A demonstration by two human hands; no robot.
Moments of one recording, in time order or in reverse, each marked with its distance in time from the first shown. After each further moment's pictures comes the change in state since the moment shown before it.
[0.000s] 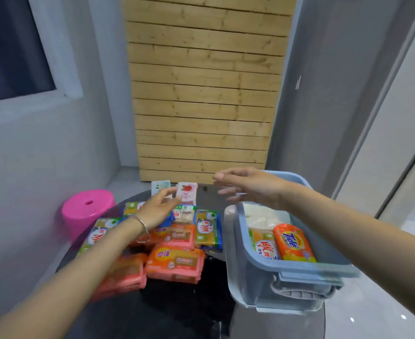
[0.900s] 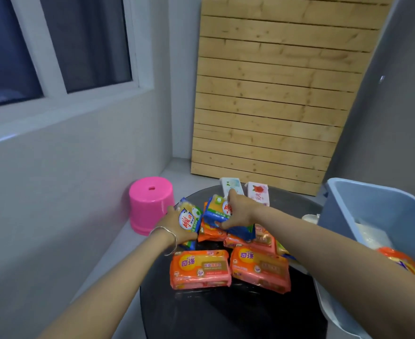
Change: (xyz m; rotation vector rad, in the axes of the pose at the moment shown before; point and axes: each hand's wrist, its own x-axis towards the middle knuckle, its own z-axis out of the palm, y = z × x) left_hand -0.019 -0.146 -0.098 0.411 0.101 -0.341; right_hand 0.151 0.025 0.175 -0.998 -0.090 -0.044
